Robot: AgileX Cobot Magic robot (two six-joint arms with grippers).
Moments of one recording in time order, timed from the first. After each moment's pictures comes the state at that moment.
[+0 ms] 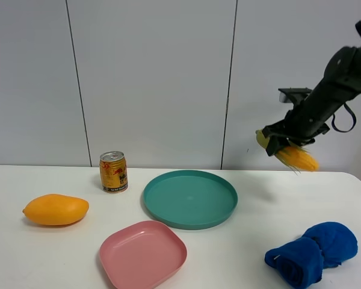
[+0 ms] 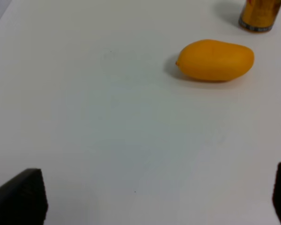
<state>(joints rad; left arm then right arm) 0.13 0.00 -0.51 -0.05 1.06 0.04 0.03 2.11 -1.66 0.31 0.63 -0.52</state>
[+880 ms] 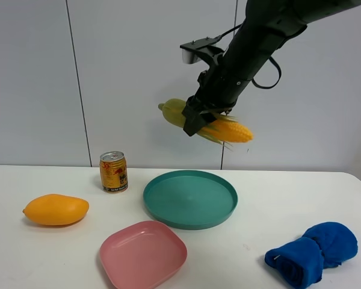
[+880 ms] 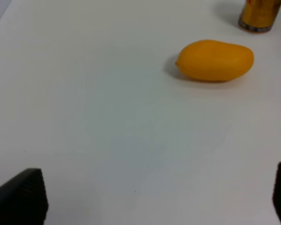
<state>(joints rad) 0.13 0.00 -0.51 -0.05 1.06 0.04 0.49 1.93 -1.66 0.17 0.70 -0.63</state>
